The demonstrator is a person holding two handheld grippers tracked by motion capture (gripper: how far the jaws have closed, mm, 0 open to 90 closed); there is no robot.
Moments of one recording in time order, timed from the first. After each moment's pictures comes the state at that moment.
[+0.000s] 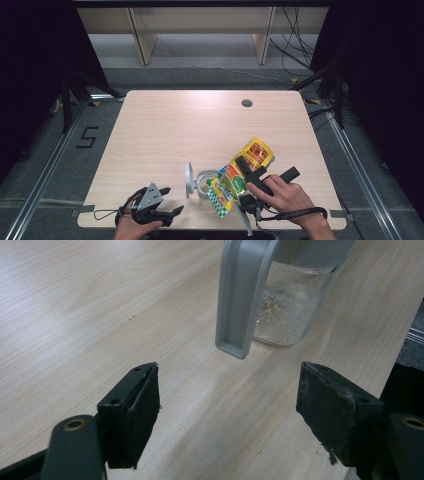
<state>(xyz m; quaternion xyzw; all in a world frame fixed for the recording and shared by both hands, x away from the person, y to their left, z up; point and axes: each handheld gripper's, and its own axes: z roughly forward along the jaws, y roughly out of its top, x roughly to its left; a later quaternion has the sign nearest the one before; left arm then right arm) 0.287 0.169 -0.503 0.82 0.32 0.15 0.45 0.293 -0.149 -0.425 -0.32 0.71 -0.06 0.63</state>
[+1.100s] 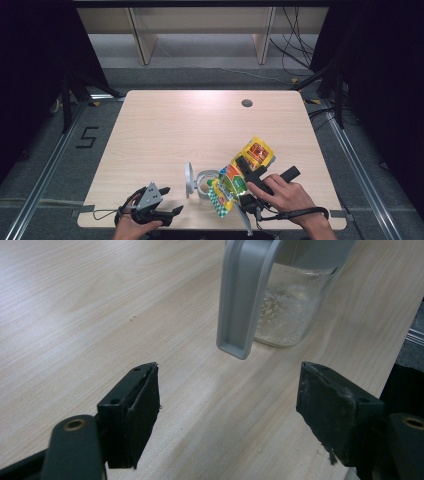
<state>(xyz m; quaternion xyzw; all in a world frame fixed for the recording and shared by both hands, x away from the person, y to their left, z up) 0.287 0.172 -0.501 0.83 0.31 0.15 0.44 0.292 -0.149 -0.421 -0.32 0.72 -0.06 0.62</state>
